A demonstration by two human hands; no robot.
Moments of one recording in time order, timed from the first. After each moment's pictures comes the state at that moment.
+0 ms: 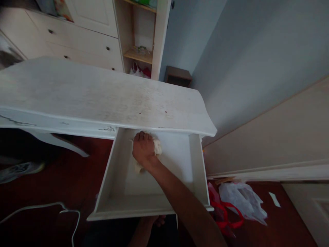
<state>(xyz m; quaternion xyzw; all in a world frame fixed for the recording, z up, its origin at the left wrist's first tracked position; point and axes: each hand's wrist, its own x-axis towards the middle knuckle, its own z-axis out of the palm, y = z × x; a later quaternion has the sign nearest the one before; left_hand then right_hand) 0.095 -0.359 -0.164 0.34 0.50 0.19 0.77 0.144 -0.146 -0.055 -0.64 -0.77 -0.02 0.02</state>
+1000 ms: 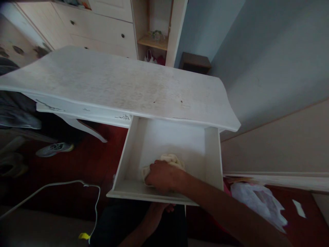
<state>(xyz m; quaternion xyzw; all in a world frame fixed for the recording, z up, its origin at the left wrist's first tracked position) 0.092 -0.367 -0.148 0.32 0.49 0.25 0.77 0.176 -0.238 -0.043 -0.23 -0.94 0.18 -0.15</state>
